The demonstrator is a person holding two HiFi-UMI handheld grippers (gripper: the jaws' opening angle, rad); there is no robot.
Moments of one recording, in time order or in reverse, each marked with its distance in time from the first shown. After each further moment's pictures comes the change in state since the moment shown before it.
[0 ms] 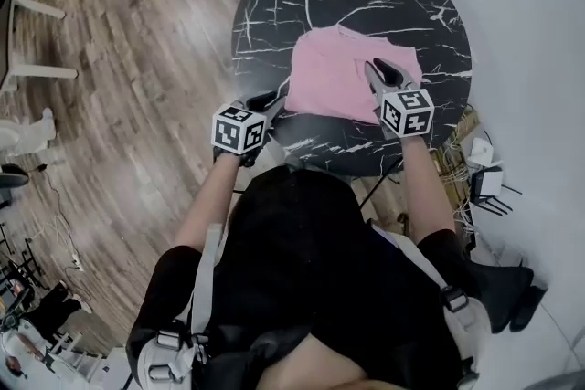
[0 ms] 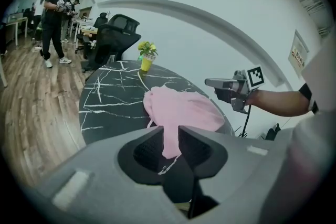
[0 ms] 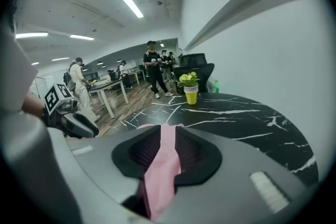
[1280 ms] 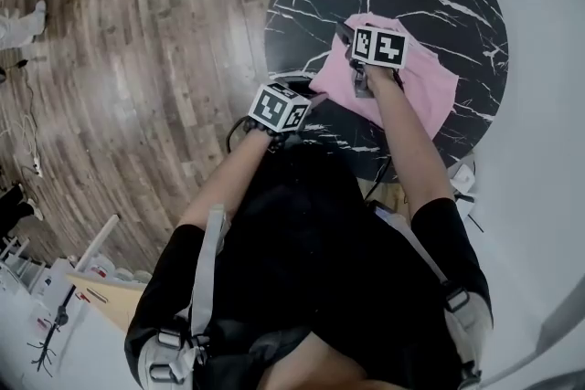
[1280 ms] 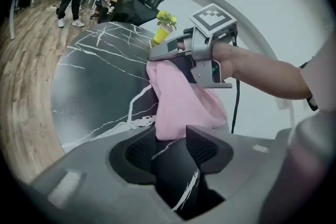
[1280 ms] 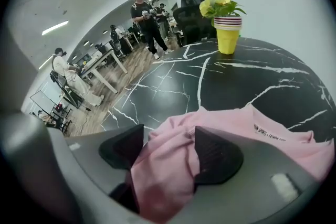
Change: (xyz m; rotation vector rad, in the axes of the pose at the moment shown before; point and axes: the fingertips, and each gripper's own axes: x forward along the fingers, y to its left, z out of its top) left arm 0.058 -0.005 -0.060 -0.278 0.117 -0.033; right arm 0.196 0.075 -0.044 0.138 0.502 0.038
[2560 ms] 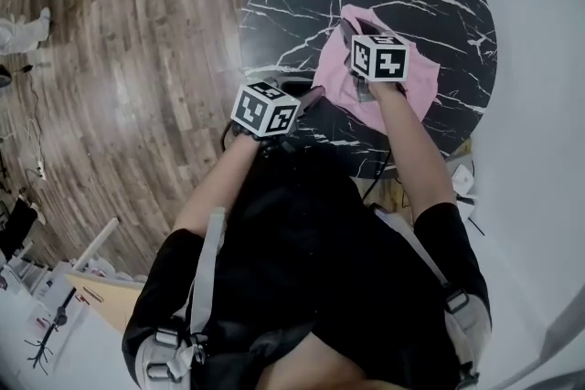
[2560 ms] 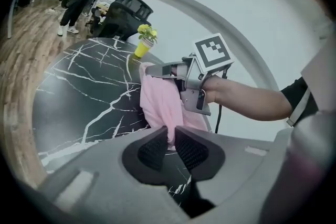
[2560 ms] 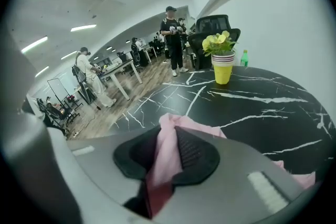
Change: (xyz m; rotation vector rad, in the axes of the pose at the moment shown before) left arm -0.003 -0.082 0.045 0.014 -0.112 -0.072; right arm -0.066 -0.021 0.012 -0.166 -0.179 0.132
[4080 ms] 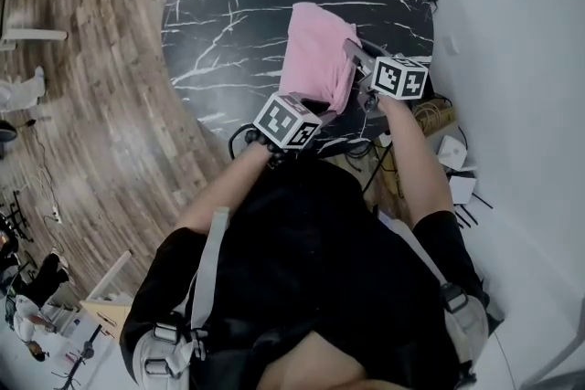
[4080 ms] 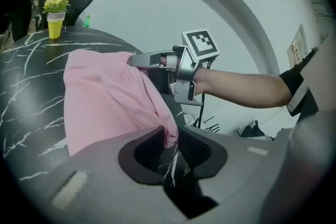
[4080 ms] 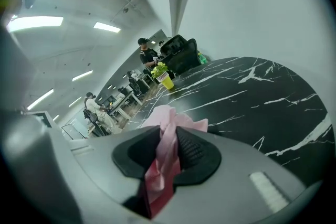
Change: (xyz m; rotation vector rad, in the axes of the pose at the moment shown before) left arm 0.174 -0.214 -0.056 0.269 0.297 -0.105; right arm -0.198 -0.185 -0.111 0.339 -0.228 0.146
